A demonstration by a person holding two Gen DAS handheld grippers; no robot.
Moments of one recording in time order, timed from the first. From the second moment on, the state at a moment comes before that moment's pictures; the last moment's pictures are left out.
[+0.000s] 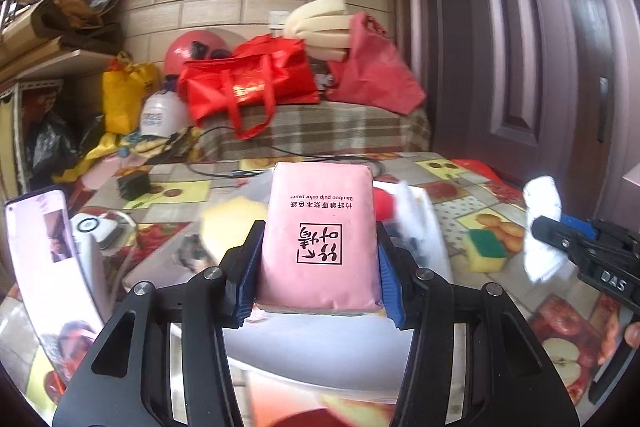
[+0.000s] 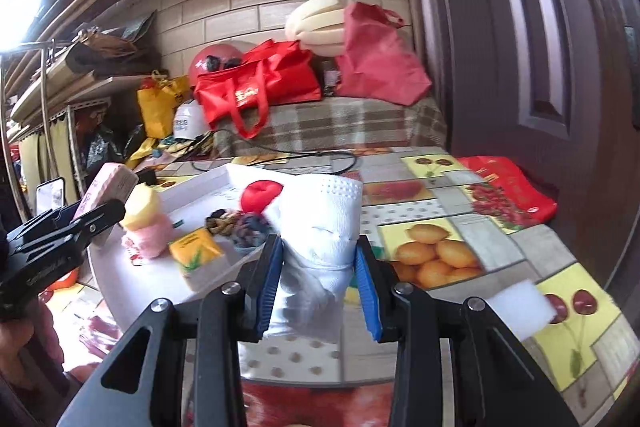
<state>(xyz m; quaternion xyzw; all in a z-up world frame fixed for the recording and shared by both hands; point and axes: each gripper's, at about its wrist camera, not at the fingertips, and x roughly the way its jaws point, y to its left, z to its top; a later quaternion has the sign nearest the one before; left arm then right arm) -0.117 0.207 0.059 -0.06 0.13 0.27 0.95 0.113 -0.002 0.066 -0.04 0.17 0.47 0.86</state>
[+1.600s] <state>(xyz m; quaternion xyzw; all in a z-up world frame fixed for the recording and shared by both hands) -0.077 0.274 0.054 -0.13 0.15 0.33 0.92 0.134 0.132 0.060 -0.05 0.22 0.50 0.84</state>
